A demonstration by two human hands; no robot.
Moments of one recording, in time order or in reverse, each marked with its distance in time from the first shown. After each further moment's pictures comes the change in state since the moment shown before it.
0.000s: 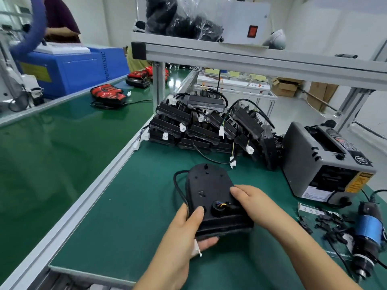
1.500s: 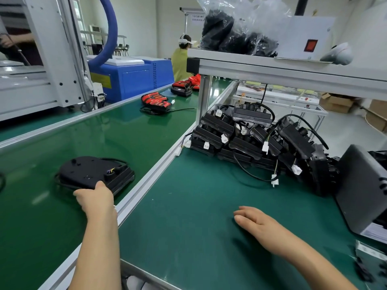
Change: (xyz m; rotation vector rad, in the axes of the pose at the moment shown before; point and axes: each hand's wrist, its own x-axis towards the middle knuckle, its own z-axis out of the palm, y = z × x) left_hand 0.044 0.082 -0.234 0.081 1.366 0.233; right_hand 0.022 -0.007 0.049 0.011 -0.300 -0.194
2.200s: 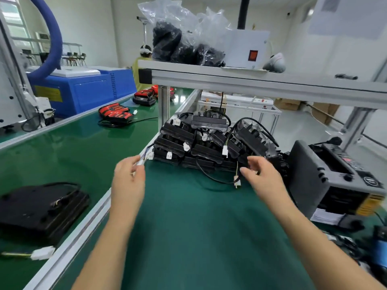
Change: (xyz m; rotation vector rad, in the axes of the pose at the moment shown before) left_hand -0.121 0.037 0.080 0.160 -0.564 0.868; right_hand 0.017 0.006 -0.100 0.109 0.793 0.023
